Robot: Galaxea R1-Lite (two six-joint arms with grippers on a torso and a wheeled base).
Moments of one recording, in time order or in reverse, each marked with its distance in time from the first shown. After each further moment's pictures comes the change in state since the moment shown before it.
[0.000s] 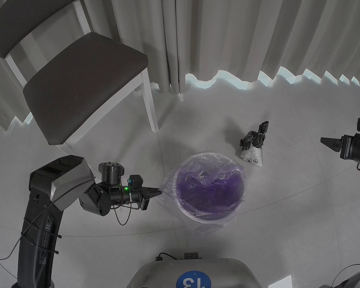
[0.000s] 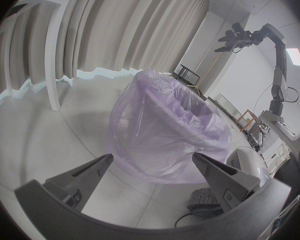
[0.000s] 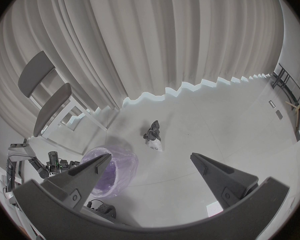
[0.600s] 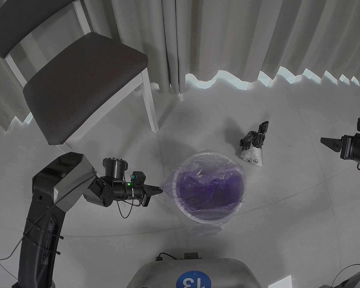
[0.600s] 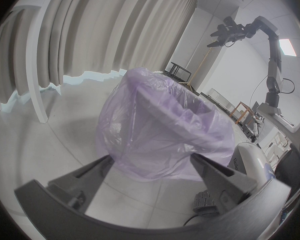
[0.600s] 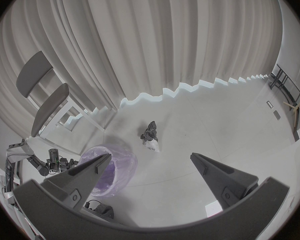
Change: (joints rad) left arm 0.003 0.033 -0.178 0.247 0.007 0.041; right arm 0.002 -0.004 -0.002 0.005 0.001 -0.013
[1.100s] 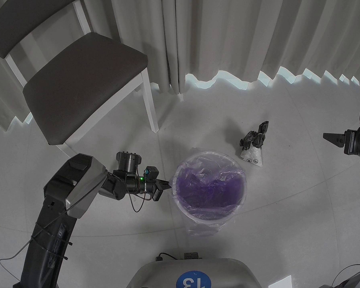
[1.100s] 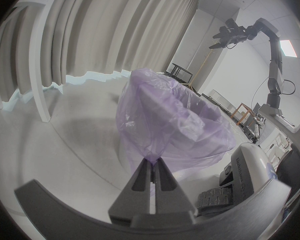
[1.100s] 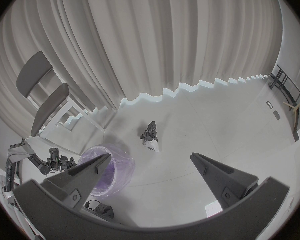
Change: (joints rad) left arm -0.060 0.079 -0.268 0.182 0.054 0.059; right arm 0.006 -0.032 -0.079 0.119 0.000 -0.027
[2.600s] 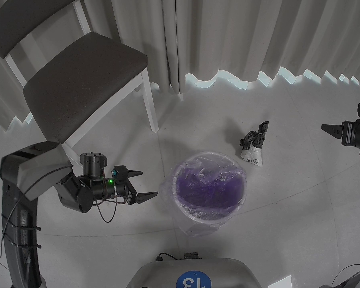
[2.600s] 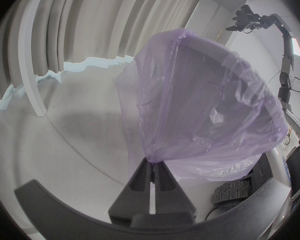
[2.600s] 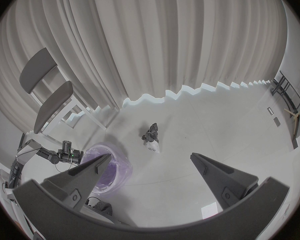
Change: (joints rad) left arm 0.097 -0.359 0.708 -0.479 -0.014 -0.076; right arm 0.045 0.028 -0.064 0.001 -0.076 0.003
